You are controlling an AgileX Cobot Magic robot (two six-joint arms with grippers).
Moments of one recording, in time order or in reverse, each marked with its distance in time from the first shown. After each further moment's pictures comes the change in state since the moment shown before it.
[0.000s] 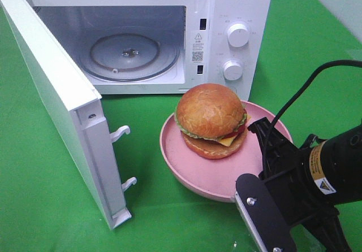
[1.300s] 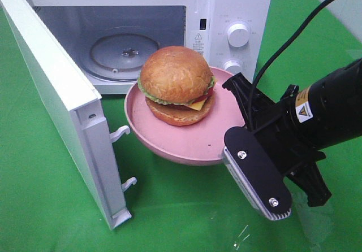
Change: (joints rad) left arm 0.000 0.000 0.000 0.000 0.000 0.000; right arm -0.097 0.007 -0.181 0.393 0.045 -0.618
